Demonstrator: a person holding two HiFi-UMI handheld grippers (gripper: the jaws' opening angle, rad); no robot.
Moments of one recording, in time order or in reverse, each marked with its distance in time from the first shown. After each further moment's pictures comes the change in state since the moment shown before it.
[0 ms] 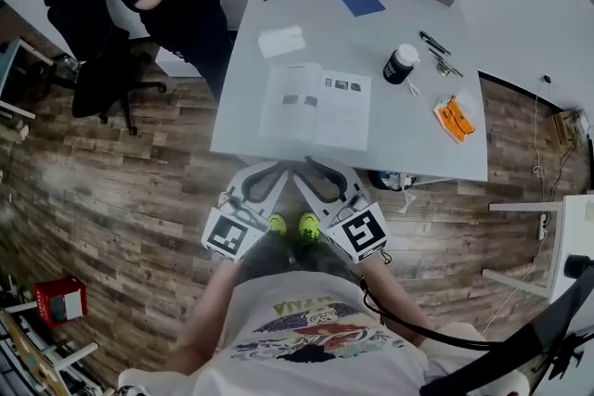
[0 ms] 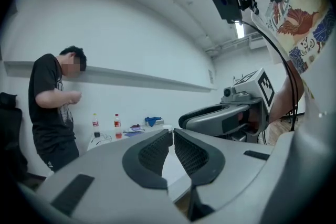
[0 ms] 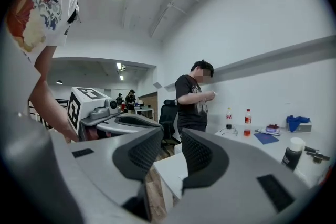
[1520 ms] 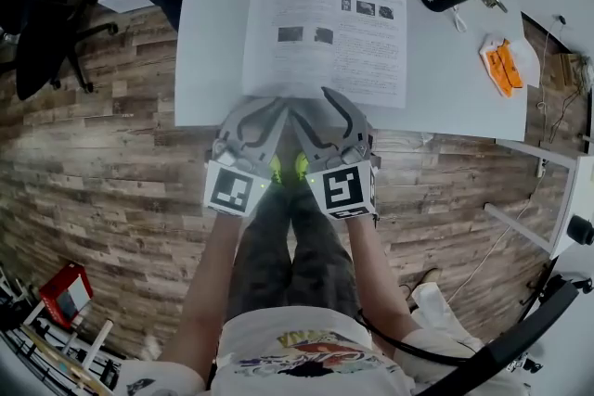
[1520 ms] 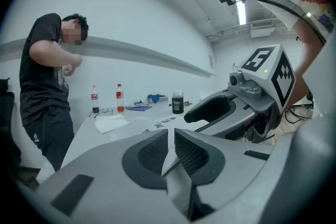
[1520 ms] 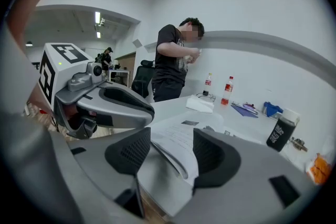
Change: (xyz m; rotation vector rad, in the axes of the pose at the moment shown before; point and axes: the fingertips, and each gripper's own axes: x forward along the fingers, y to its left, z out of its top) left arm 0.080 0.100 -0.223 0.042 0.151 -0.046; right arm 0.122 -0.088 -0.228 -0.090 0.375 -0.309
